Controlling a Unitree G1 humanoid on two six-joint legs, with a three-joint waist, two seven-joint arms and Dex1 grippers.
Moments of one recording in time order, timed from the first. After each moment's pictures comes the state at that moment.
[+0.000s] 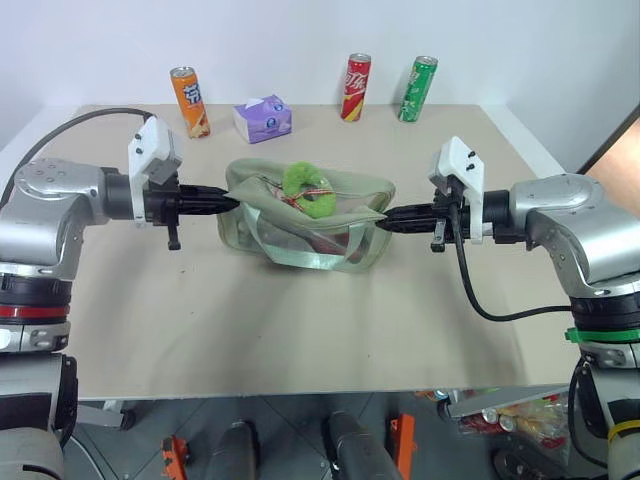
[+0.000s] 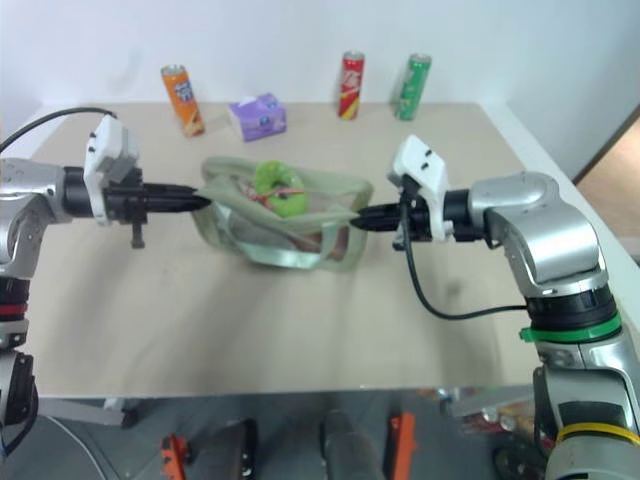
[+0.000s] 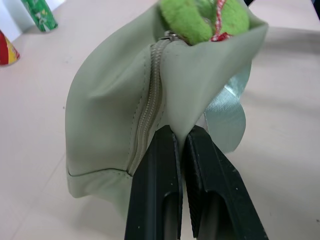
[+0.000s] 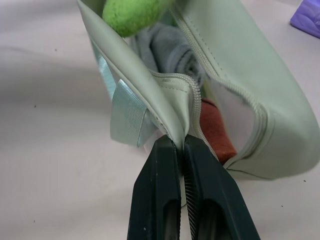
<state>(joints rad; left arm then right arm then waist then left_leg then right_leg) -0.81 0.80 0.04 0.15 -0.36 0.48 -1.34 -0.83 -0.82 0.11 -0.09 0.39 0.78 1.13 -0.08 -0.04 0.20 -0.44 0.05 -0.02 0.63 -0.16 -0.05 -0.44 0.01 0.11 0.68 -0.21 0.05</state>
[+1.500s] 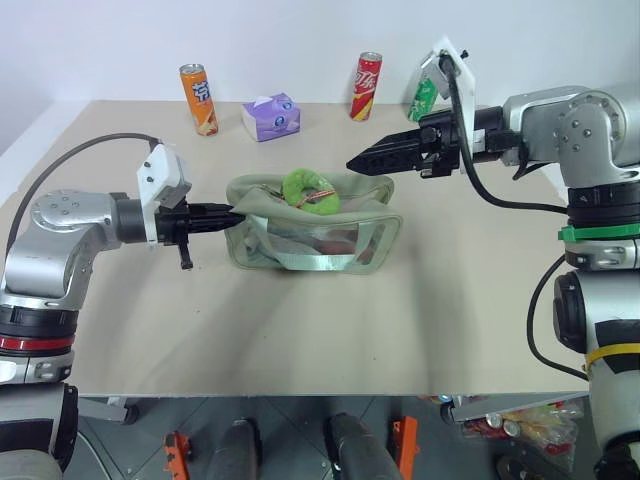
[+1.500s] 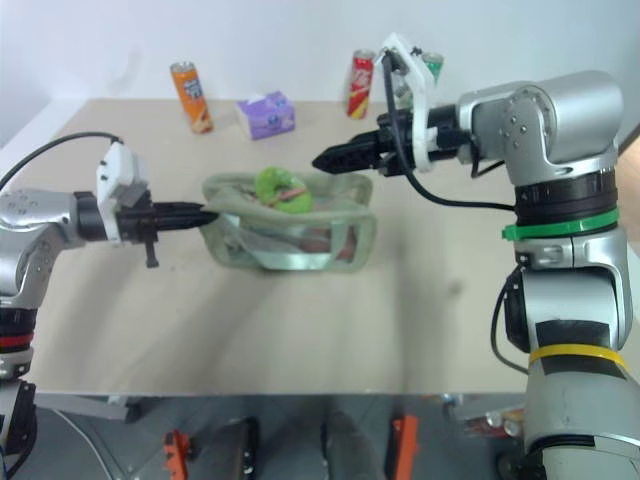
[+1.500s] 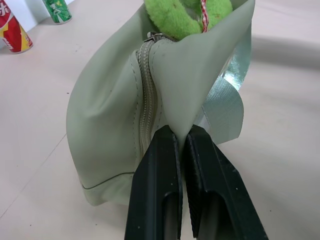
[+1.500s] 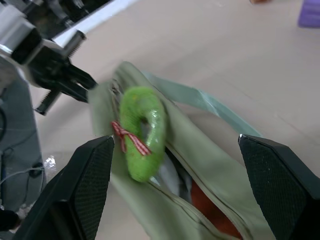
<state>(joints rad) -0.66 0.78 0.06 0.02 -0.41 0.46 -1.21 -1.35 -0.70 0.19 0.28 0.56 1.29 1.01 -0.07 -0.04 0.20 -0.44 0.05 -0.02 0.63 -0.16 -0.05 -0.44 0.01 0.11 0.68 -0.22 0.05</state>
